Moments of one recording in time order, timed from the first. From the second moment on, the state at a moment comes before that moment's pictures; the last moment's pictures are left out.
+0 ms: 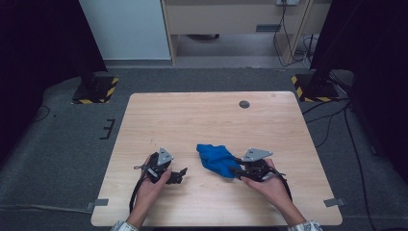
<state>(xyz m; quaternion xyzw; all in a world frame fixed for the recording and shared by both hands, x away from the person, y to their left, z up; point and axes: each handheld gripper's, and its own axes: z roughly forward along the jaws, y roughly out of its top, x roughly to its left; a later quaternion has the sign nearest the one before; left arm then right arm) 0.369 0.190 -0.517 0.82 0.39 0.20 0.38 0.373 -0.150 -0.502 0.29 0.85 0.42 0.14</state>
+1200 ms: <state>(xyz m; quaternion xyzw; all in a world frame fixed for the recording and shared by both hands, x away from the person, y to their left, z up) 0.362 0.156 -0.508 0.82 0.34 0.19 0.42 0.376 -0.120 -0.507 0.27 0.85 0.44 0.09</state>
